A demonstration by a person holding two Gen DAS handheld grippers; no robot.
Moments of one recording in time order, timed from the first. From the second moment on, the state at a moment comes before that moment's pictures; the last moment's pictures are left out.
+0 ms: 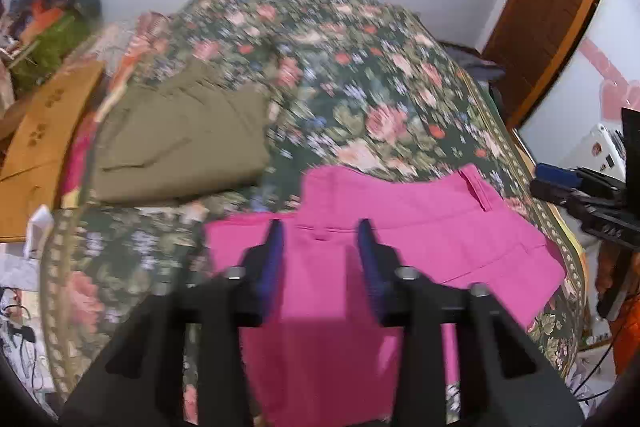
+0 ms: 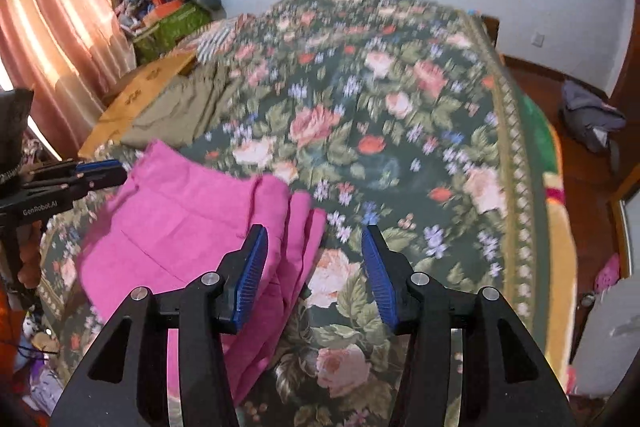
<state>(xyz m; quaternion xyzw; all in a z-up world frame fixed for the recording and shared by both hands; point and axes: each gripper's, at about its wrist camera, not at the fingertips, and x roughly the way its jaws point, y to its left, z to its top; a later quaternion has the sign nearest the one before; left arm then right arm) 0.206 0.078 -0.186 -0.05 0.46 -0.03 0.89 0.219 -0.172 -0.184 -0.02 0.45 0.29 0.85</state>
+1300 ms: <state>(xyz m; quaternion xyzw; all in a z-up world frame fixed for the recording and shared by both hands) 0.192 0.109 -0.263 -0.20 0.50 -0.09 0.84 0.201 -0.150 -0.226 0.04 0.50 0.33 0.80</state>
